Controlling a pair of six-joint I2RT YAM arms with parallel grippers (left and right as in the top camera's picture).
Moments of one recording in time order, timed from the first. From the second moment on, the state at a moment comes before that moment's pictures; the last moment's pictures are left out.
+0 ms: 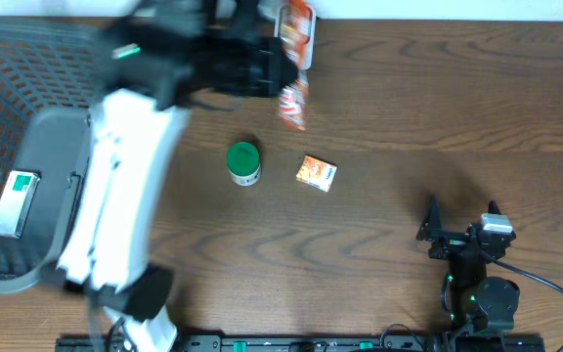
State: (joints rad) left arm -0.40 1.88 2.33 -1.37 0.51 -0.27; right arm -0.01 0.01 0.01 -0.06 0.08 0.09
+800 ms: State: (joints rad) left arm -0.68 2.52 2.30 -1.21 0.46 -0.21; right arm -0.01 0.01 0.01 -0.06 0.08 0.09
